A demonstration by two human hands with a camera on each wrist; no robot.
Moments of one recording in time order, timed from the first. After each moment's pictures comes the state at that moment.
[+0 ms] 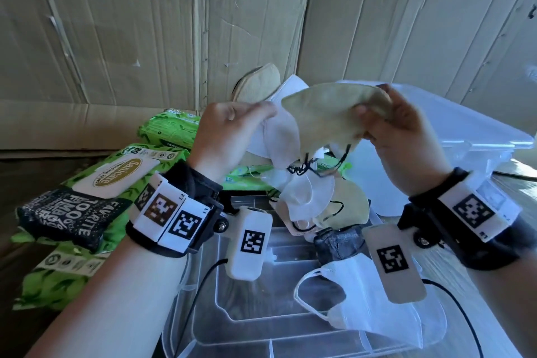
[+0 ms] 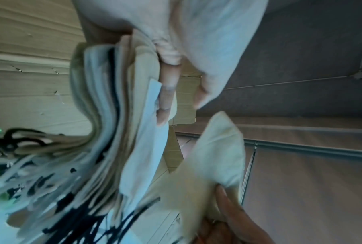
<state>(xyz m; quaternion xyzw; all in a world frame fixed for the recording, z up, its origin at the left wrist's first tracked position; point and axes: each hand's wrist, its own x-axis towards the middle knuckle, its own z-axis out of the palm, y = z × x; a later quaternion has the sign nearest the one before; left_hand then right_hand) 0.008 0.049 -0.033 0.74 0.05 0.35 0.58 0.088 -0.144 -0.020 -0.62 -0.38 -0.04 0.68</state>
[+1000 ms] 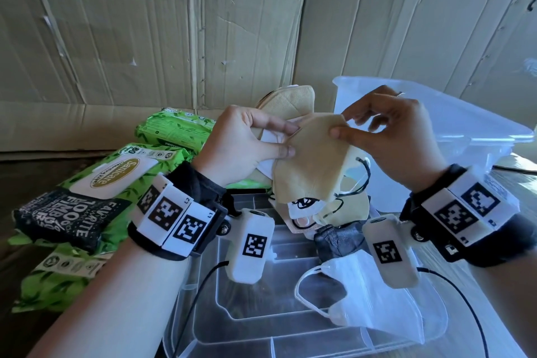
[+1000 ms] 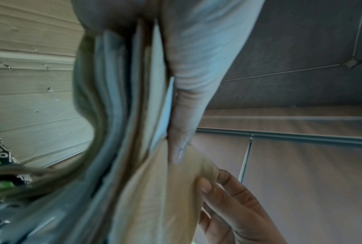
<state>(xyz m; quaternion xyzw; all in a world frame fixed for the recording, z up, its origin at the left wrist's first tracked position) 0.005 0.042 -0.037 0.81 -0.06 0.27 0.52 0.087 -0.148 -0.020 -0.76 -0.39 -0.22 0.47</state>
